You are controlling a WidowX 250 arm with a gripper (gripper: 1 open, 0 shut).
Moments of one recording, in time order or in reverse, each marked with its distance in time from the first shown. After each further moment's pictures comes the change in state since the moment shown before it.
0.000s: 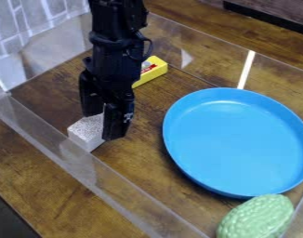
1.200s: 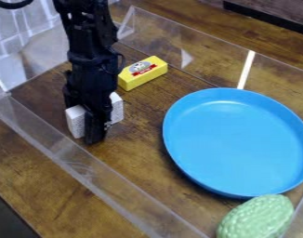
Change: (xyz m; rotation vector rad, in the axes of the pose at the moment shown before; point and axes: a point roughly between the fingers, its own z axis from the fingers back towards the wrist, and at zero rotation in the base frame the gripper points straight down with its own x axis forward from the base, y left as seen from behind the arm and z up) arm -0.005 0.031 -0.034 -0.009 -0.055 0.058
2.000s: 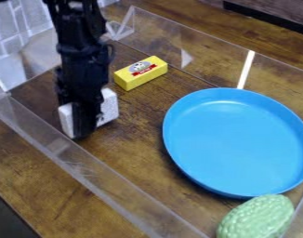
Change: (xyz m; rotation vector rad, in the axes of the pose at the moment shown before) arm -0.006 -0.004 0.021 -0.038 0.010 0.007
